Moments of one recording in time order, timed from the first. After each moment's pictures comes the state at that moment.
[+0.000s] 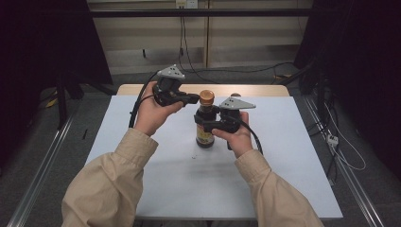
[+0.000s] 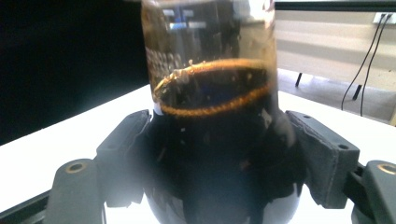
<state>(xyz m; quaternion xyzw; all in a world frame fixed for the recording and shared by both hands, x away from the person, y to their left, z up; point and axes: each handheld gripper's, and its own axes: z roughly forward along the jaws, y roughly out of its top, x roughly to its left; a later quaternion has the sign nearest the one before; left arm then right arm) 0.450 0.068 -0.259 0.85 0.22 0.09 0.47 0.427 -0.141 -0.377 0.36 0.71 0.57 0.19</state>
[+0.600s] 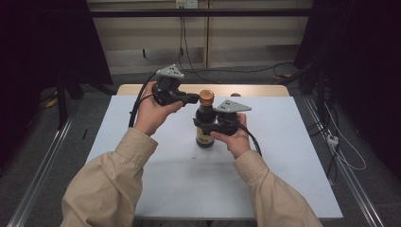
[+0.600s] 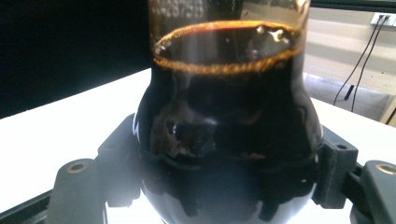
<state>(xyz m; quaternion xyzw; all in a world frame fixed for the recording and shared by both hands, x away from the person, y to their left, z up) 0.453 0.070 -0.262 0.84 0.22 0.07 0.49 0.428 -0.137 -0.387 0.34 0.73 0.55 0.21</state>
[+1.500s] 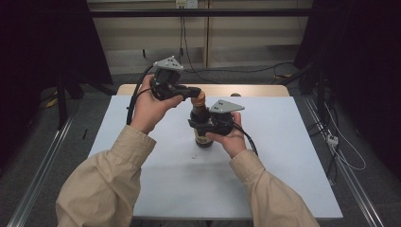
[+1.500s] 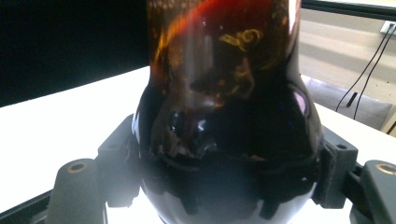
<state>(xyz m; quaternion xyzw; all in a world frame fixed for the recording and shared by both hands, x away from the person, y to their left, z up) 0.444 0.073 -0.237 0.84 0.22 0.09 0.49 0.430 -0.122 -0.384 0.32 0.75 0.54 0.21</state>
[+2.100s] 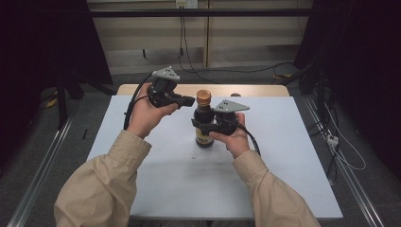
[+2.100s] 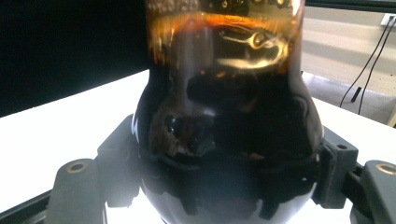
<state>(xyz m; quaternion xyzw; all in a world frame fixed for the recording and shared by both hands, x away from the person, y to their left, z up) 0.449 0.079 -0.260 0.86 0.22 0.08 0.46 0.430 -0.133 -0.386 0.33 0.74 0.55 0.20</state>
